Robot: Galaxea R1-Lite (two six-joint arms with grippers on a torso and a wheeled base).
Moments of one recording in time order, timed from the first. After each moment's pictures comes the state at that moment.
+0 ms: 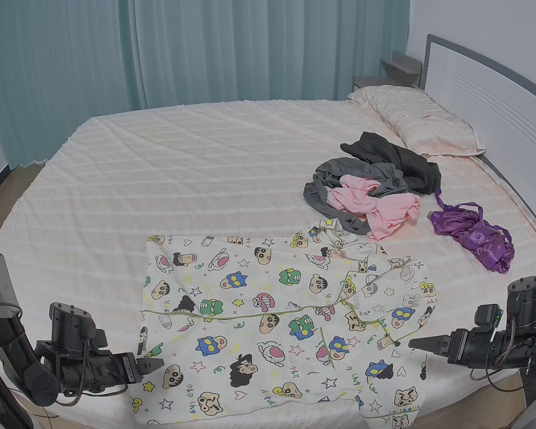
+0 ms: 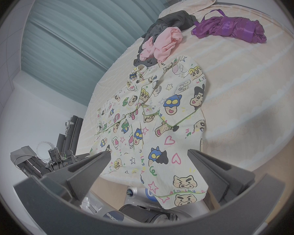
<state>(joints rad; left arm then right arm) -0.19 1.89 -0.02 -1.00 -0.12 -0.47 0.25 1.57 -0.05 -0.83 0.31 0.61</state>
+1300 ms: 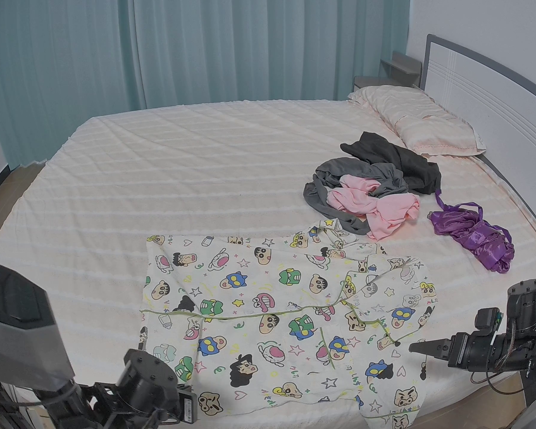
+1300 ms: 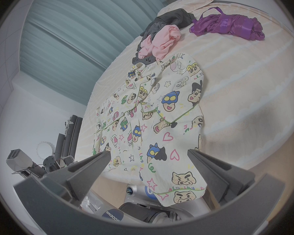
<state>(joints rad) -0.76 1.95 -0.06 -1.00 0.30 -0.52 0.25 1.57 -0.03 -0.83 0.31 0.61</state>
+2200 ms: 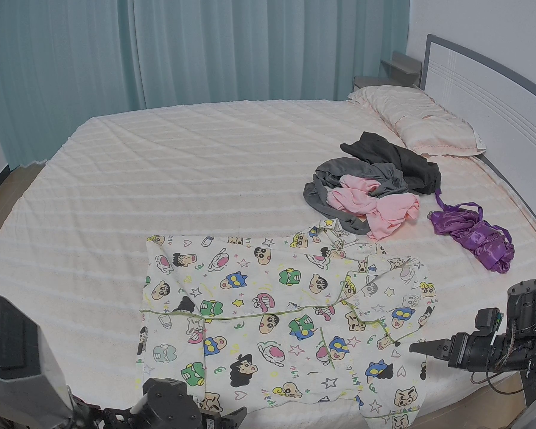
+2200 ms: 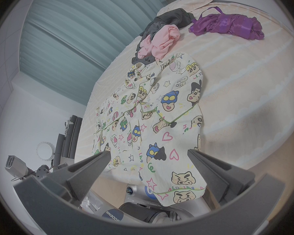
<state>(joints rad) -0.99 1.92 -0.08 -1.00 0.33 -0.73 0.24 1.57 -0.03 -0.83 0.32 0.61</state>
